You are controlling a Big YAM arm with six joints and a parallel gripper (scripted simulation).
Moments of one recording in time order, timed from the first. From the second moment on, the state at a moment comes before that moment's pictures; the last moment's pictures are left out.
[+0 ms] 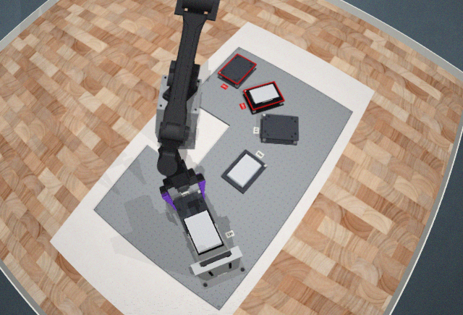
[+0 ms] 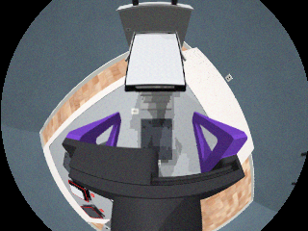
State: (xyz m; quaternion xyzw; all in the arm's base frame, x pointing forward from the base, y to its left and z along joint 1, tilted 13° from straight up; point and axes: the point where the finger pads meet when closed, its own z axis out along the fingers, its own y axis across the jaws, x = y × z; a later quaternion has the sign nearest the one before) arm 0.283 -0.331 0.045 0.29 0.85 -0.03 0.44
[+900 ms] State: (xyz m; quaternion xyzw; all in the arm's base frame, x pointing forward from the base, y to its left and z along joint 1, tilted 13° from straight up) arm 0.254 -0.311 0.040 0.29 0.85 -0.03 0.44
